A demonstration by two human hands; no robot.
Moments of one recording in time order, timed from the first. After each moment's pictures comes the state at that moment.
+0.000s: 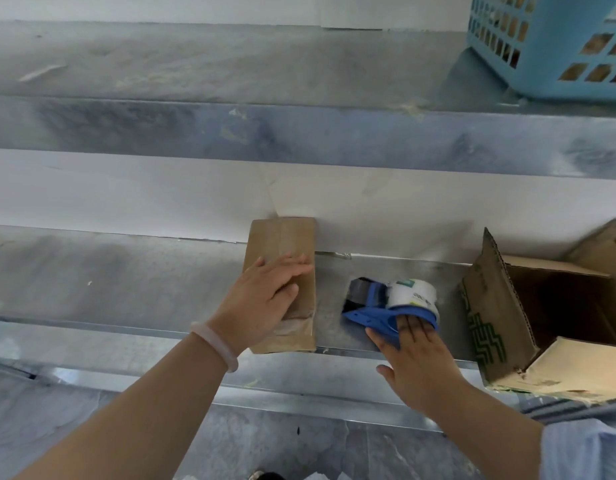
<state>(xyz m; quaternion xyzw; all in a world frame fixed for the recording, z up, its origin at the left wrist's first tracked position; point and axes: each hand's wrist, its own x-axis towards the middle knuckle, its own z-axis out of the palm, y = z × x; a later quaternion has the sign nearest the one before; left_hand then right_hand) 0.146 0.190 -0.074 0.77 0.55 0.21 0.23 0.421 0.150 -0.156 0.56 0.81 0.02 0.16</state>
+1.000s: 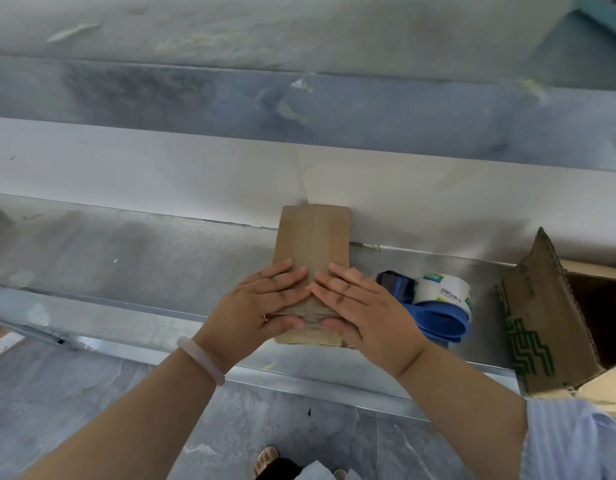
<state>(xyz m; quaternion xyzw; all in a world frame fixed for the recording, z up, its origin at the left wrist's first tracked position) 0.086 0.180 -0.123 0.85 0.43 0.30 0.10 0.324 0.199 -0.124 0.33 0.91 -0.05 -0.25</state>
